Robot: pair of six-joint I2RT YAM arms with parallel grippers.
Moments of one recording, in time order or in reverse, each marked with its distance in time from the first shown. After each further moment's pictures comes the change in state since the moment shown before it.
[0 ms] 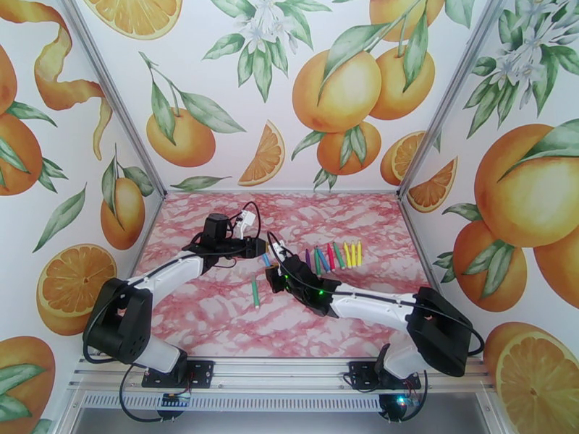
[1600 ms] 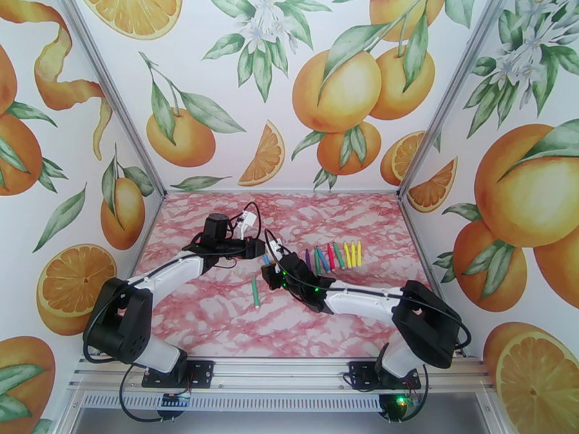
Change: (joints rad) left arm 0.003 0.002 0.000 0.003 0.049 -0.026; right arm -0.025 0.074 -0.006 0.127 -0.068 0.003
